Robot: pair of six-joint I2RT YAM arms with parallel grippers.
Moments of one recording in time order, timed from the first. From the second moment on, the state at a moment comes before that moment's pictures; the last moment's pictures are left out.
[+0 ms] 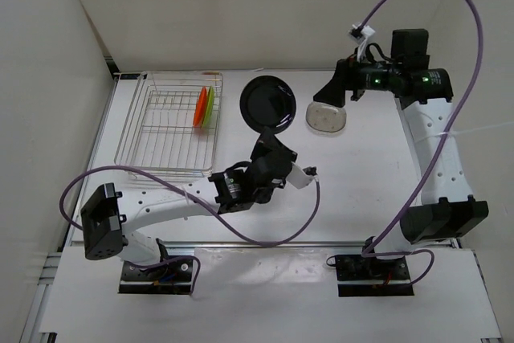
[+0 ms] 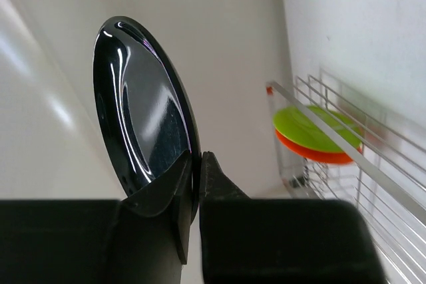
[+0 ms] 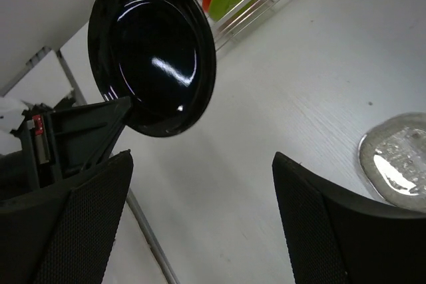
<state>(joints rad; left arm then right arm) -1.20 1.46 1.15 -0.10 -0.85 1.44 0.11 1.50 1.85 -0.94 -0.90 -0.12</state>
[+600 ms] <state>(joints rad) -1.32 1.52 1.17 0.08 -0.88 1.55 0.22 1.56 1.78 -0.97 -0.90 -0.19</state>
